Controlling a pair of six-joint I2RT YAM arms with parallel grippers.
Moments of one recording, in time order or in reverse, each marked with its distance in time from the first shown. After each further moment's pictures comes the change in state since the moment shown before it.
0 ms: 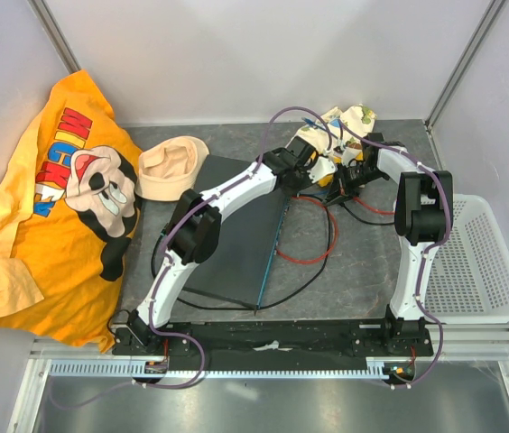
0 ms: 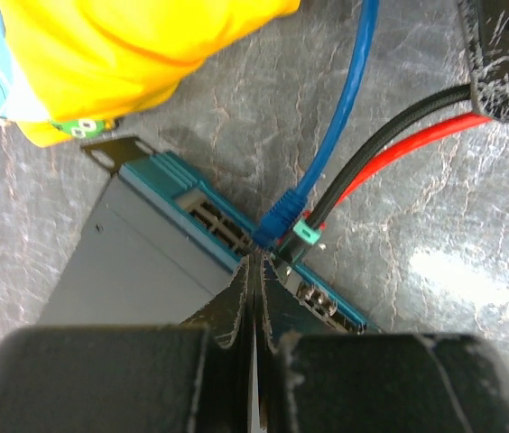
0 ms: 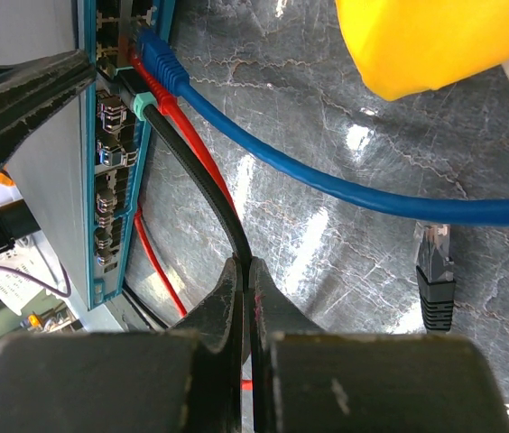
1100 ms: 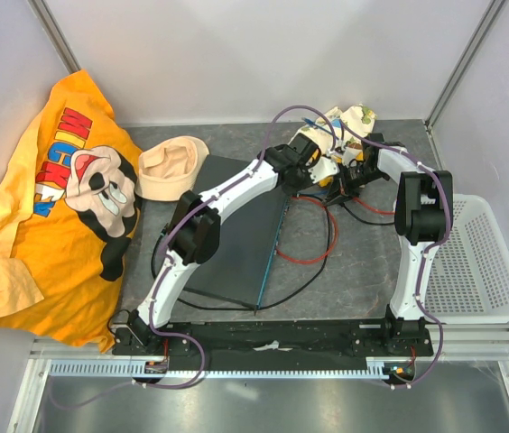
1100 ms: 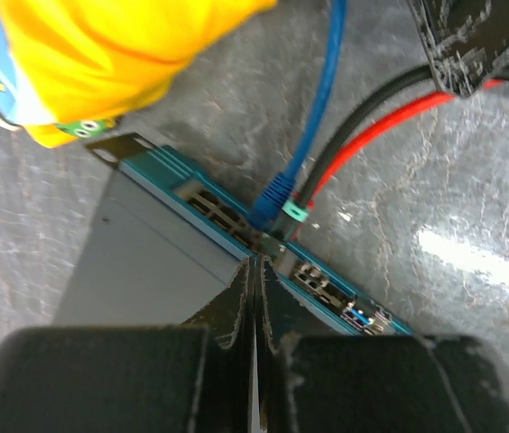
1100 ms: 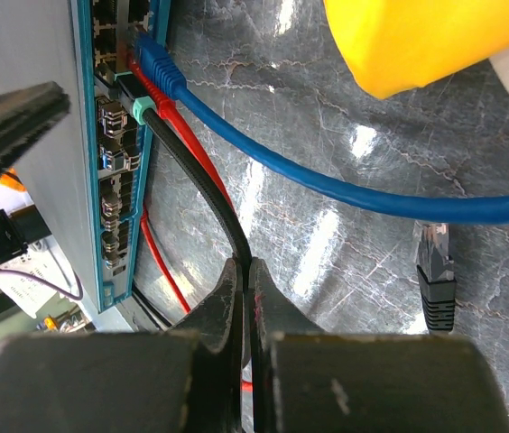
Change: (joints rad) left arm -0.012 0.002 0.077 -0.100 0.002 0.055; right arm -0.002 0.005 0.000 0.003 -0.007 0.032
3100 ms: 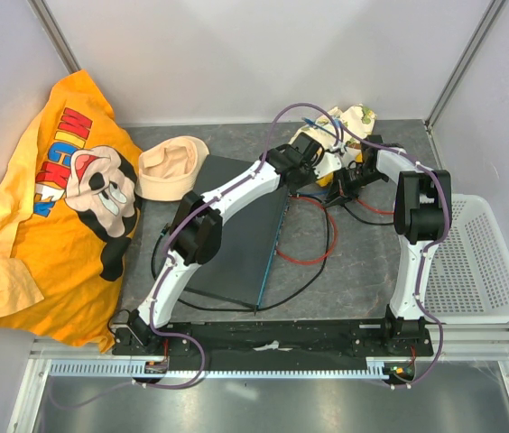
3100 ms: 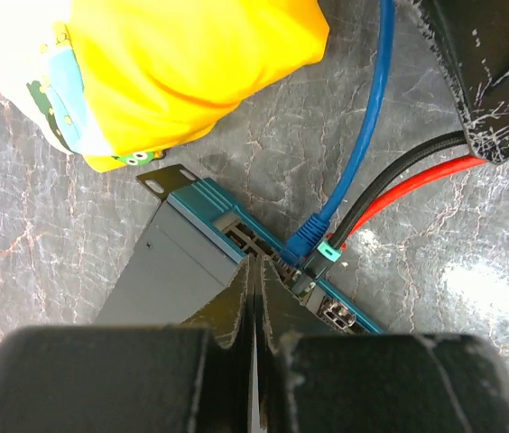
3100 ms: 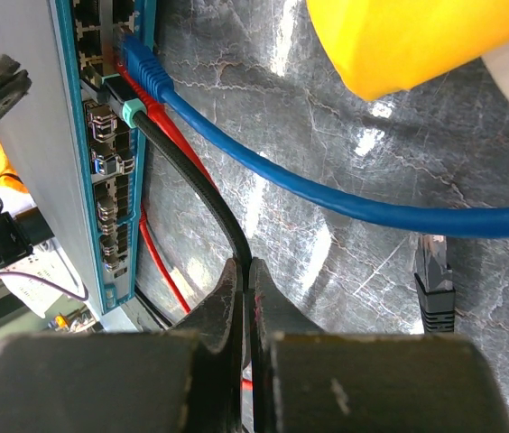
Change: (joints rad) left arm -0.010 0.016 0.004 0.098 -0.056 -0.010; right arm 0.005 0.016 -0.005 0.008 -0.003 0.017
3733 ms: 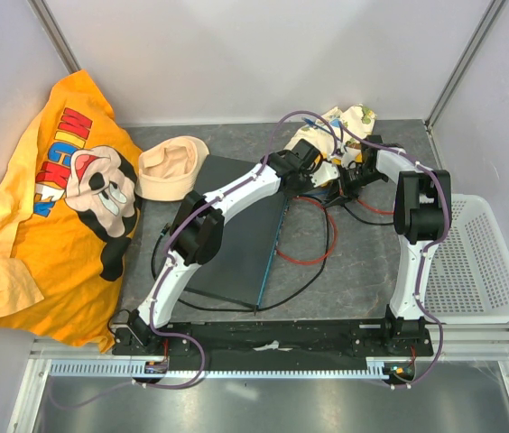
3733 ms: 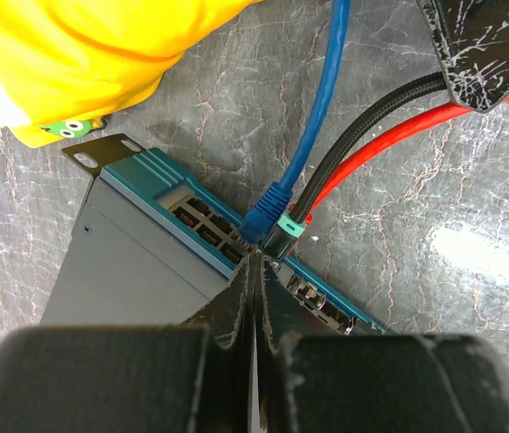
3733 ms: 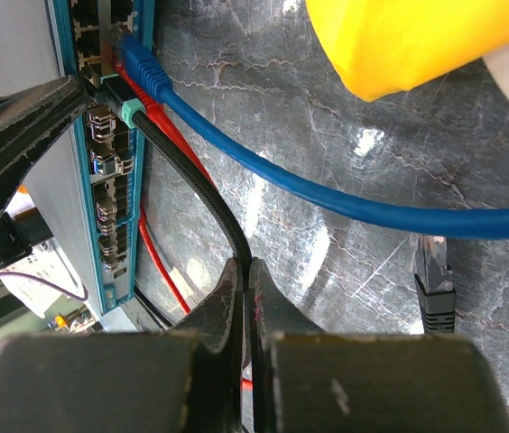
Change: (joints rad) left arm 0.000 0.000 -0.052 -0.044 0.011 0.000; right arm 0.002 0.001 0.000 0.000 0.002 0.001
